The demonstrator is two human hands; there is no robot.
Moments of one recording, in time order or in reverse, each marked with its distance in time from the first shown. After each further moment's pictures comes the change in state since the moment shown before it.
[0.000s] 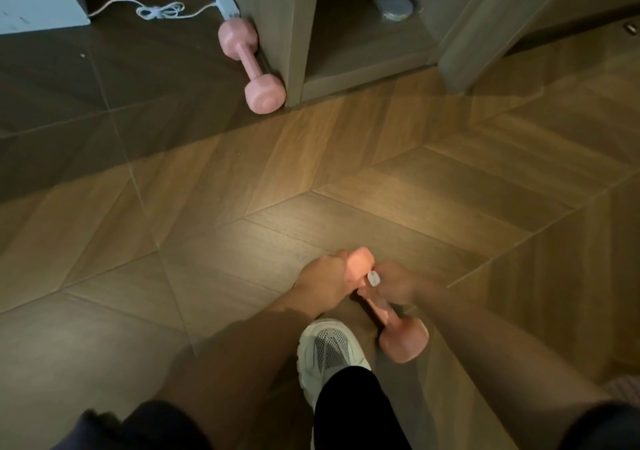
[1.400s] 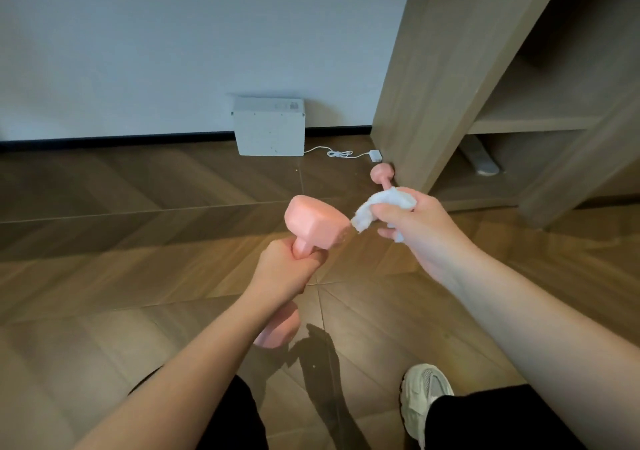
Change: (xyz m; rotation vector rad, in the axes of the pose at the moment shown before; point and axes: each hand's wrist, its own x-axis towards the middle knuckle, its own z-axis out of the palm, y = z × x) left_hand -0.338 -0.090 -0.228 -0.783 0.741 -0.177; right_hand -0.289 -0.346 0.024 0.601 0.414 -0.574
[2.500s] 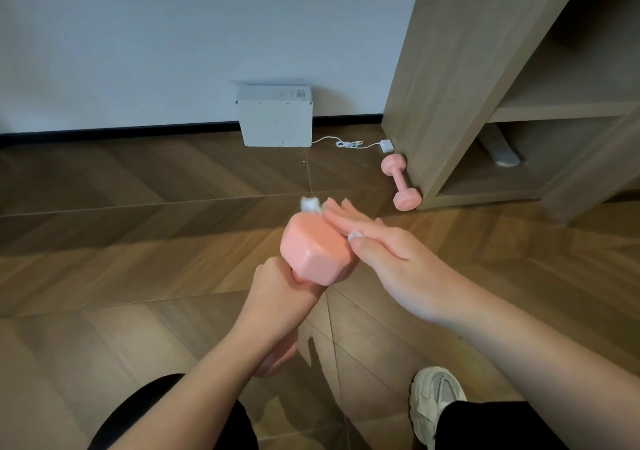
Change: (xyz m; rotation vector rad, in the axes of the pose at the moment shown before) left_hand -0.030 0.000 0.002 -0.133 0.075 -0.017; right_hand -0.021 0.014 0.018 -0.306 -0.492 -0.421
